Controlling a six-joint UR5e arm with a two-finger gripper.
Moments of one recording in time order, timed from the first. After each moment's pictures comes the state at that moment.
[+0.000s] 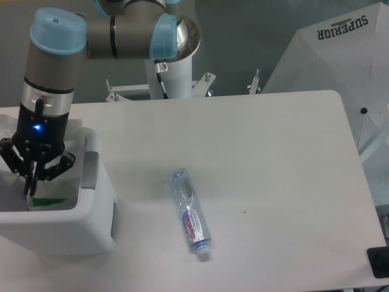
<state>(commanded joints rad) 2.02 -1.80 -1.58 -0.73 1.23 -0.07</state>
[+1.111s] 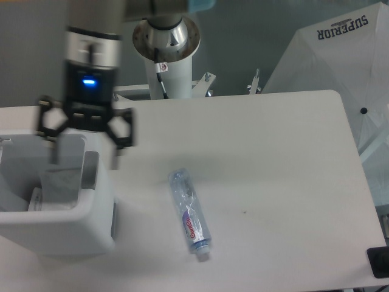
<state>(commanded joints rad) 2.34 -1.71 -1.62 -0.74 1.39 -0.12</state>
